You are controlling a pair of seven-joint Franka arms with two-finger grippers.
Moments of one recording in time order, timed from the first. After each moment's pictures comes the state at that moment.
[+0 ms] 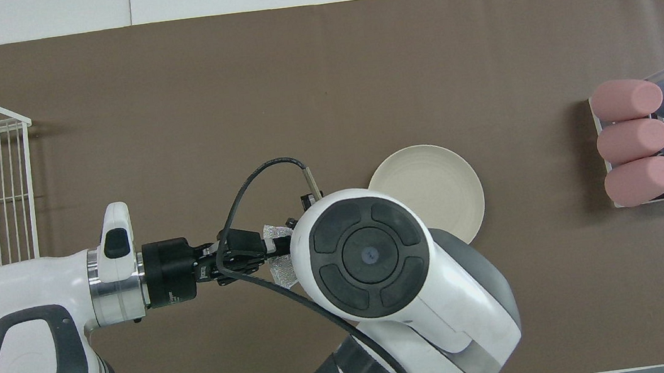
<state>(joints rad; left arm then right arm) -0.42 -0.32 0.02 -2.39 -1.40 2.11 0.04 0.51 0.08 0.22 -1.69 0.05 1.88 2.13</state>
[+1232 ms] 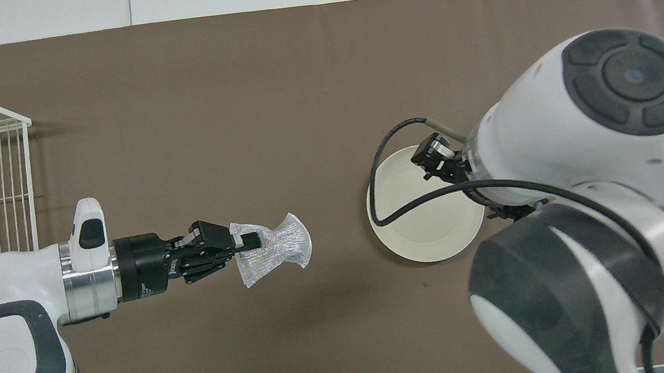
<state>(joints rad) -0.35 -0.32 0.04 -2.39 -1.15 2.11 -0.10 0.15 -0.02 0.21 -1.71 0.05 1.62 1.03</state>
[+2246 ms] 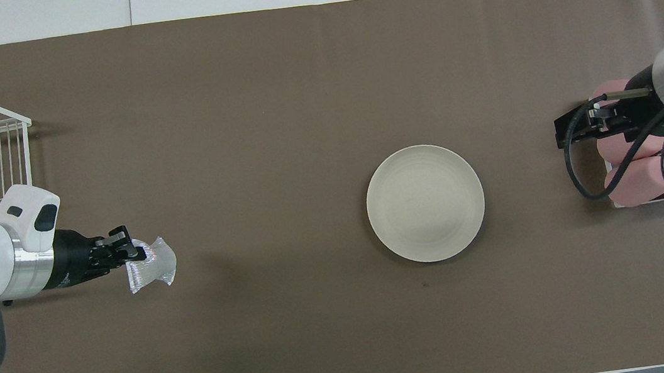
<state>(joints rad) -0.17 -0.25 0.04 -2.26 -0.26 1.96 -0.32 -0.05 -0.02 0.09 -1.71 0.05 1.61 0.09</state>
